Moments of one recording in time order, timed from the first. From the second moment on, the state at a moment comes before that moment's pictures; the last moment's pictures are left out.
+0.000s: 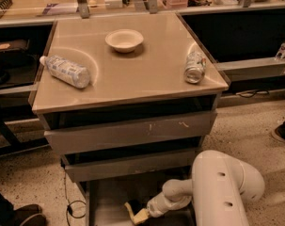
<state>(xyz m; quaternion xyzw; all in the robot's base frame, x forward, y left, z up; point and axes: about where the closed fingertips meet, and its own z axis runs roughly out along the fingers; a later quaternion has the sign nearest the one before) 0.444 -0.003 0.126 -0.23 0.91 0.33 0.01</state>
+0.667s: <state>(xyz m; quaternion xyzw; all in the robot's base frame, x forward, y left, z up) 0.443 -0.003 0.126 -0.23 0.91 0.33 0.01</state>
